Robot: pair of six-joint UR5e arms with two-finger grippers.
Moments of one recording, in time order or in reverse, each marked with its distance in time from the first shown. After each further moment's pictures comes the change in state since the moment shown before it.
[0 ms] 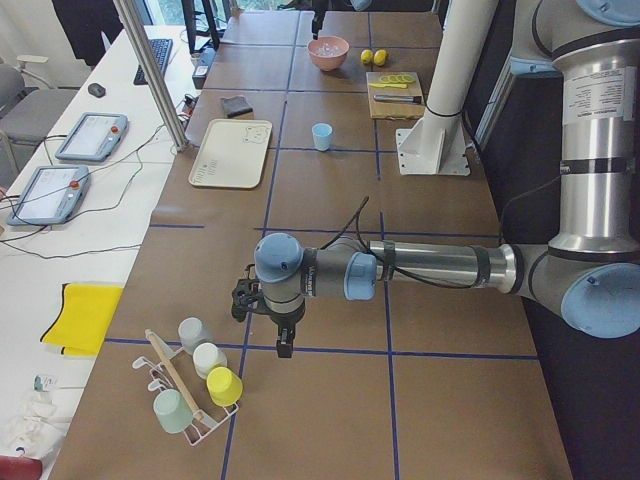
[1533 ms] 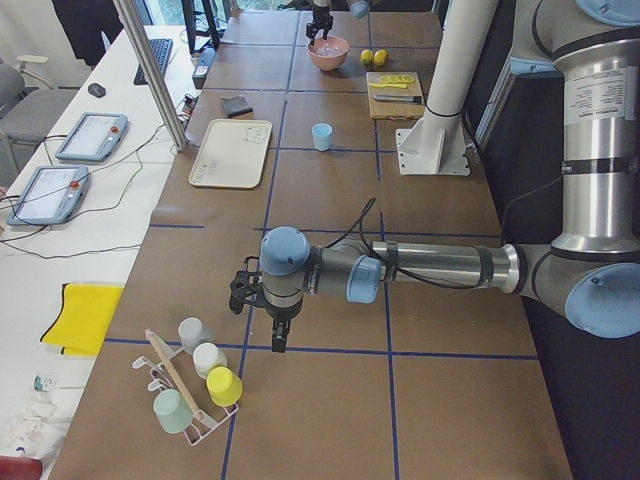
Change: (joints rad) left arm 0.000 0.013 -0.008 -0.125 0.007 -0.074; right arm -0.009 -0.061 -0.131 0.225 0.037 0.474
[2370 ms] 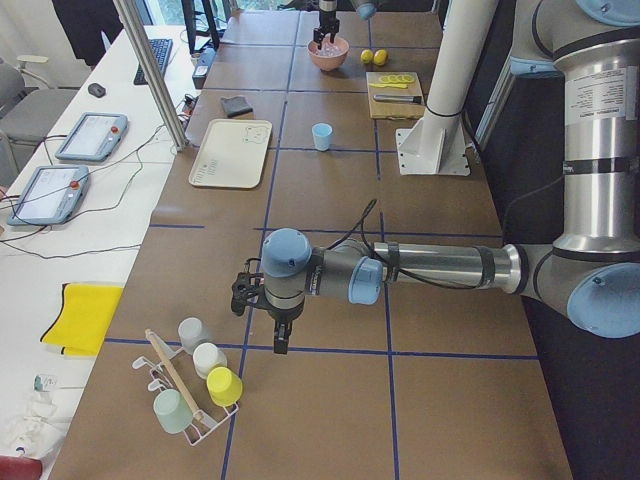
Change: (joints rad) left arm 0.000 0.007 0.000 -0.001 -0.001 0.000; right arm -0.065 -0.045 0.030 0.002 0.000 0.007
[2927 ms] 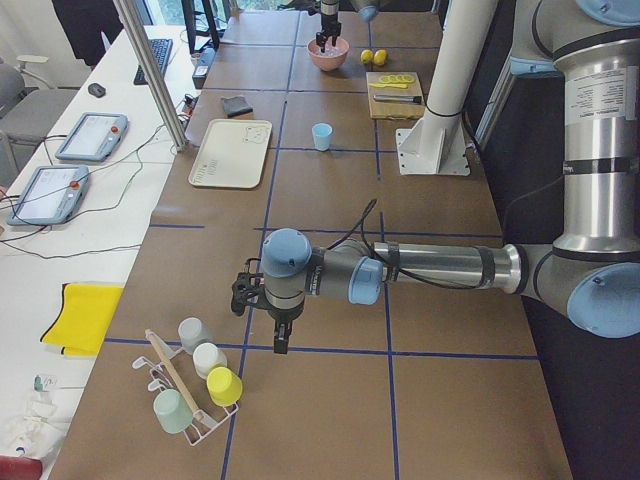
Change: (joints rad) left arm 0.000 0.000 -0.001 -0.003 -0.001 0.000; right arm -0.023 -0.003 -0.014 -0.001 -0.006 -0.001
